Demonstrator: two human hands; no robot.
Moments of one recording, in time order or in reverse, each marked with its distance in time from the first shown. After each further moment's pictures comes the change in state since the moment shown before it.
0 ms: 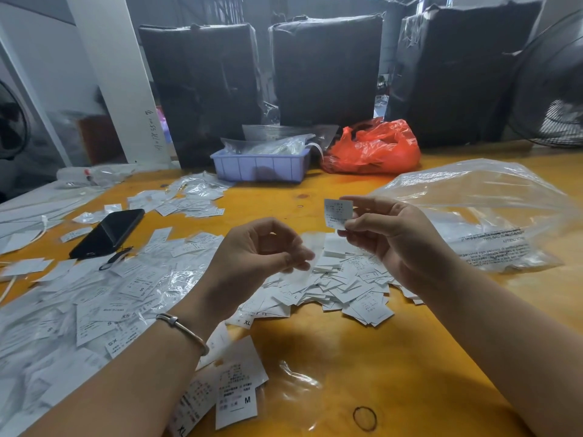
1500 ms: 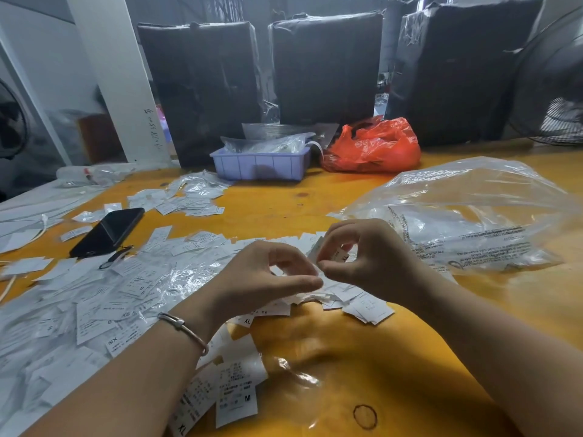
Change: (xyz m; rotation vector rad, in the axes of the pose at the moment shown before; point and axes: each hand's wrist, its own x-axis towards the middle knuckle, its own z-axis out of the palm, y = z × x) left_hand 0.001 -0.005 0.001 0.419 -0.210 -0.044; right_hand -0.020 0.004 0.025 -1.126 -0.226 -0.420
